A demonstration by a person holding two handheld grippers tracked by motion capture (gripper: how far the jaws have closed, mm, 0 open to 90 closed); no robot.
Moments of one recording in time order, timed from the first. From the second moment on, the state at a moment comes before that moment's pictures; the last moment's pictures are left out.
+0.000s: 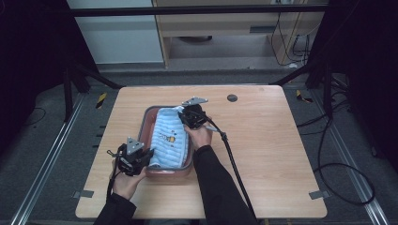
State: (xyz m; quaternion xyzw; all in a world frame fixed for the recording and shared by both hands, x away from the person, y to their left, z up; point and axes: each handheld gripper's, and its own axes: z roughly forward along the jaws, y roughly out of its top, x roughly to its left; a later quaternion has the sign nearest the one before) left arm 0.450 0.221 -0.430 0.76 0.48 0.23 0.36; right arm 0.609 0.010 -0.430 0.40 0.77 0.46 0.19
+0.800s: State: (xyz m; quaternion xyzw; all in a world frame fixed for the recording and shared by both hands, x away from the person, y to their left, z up) left arm 0.451 0.229 -0.423 0.74 0.49 0.26 0.38; right arm 0.602 0.001 -0.425 0.39 0.77 0.45 0.22
